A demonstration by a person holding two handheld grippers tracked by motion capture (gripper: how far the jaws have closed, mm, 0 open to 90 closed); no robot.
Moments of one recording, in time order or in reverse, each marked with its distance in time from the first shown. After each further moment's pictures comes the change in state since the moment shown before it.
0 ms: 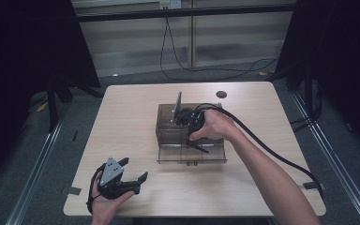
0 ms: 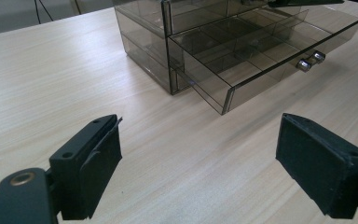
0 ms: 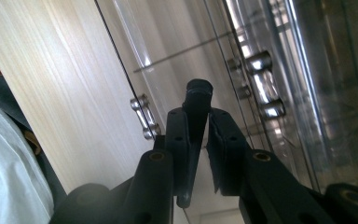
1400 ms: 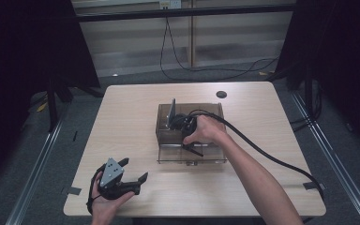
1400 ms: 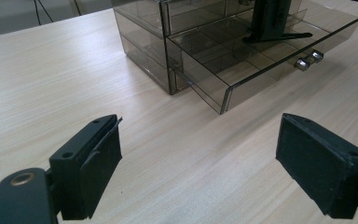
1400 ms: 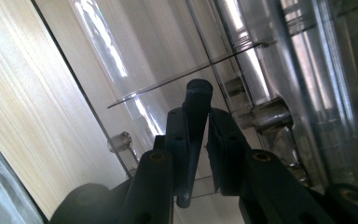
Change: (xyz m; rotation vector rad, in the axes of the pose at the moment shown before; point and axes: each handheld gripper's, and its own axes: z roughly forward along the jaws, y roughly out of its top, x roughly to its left) left arm -0.001 0.000 -0.001 -0.001 0.003 0.009; right arm -0.008 0.019 0.037 0.045 -0.006 0.047
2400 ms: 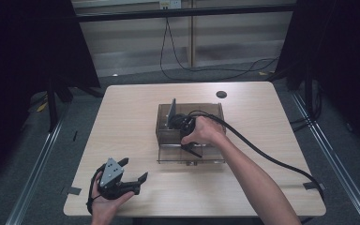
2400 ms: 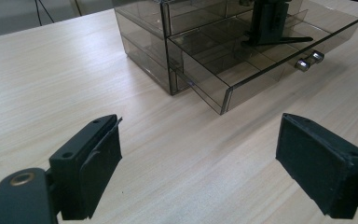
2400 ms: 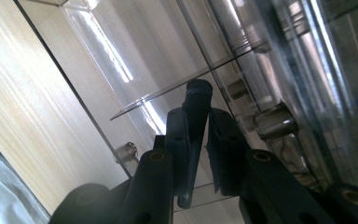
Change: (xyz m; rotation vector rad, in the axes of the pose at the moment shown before) left arm 0.000 0.000 0.000 0.000 0.005 0.002; right arm 0.000 0.003 0.003 0.002 0.010 0.073
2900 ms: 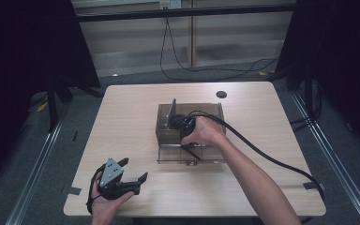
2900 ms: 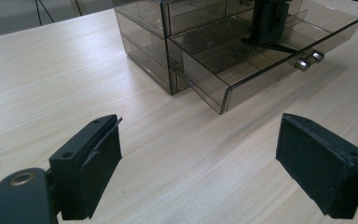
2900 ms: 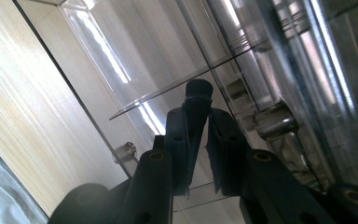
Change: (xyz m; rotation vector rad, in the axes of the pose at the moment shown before) left arm 0.000 0.000 0.000 -0.002 0.000 -0.001; right arm 0.002 -0.001 0.000 -0.001 -0.007 0.009
